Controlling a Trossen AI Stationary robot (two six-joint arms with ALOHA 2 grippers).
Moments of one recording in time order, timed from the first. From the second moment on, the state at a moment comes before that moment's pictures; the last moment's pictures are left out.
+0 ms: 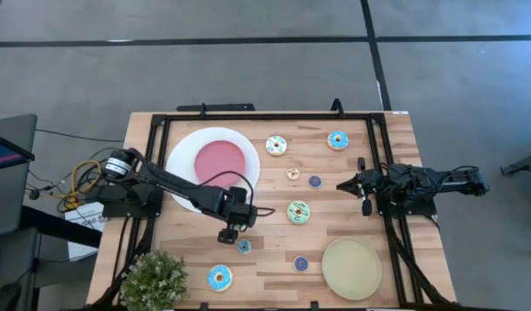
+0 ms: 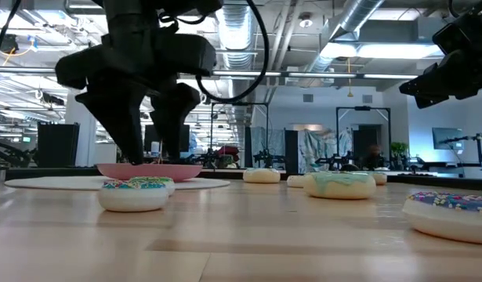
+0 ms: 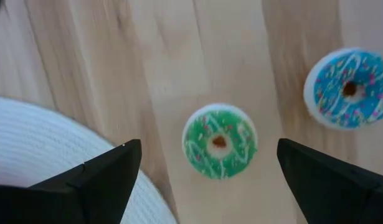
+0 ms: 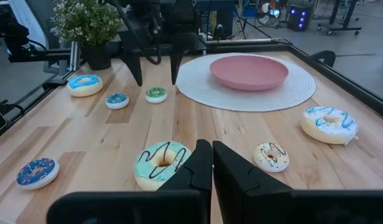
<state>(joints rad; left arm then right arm) -0.26 1.77 1.15 -0.65 -0.11 -0.02 0.09 0.01 0.12 -0.34 0.08 0.01</state>
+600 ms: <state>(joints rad) -0.28 1.88 1.16 -0.63 -0.08 -0.05 0.09 0.01 0.12 -0.34 0.08 0.01</state>
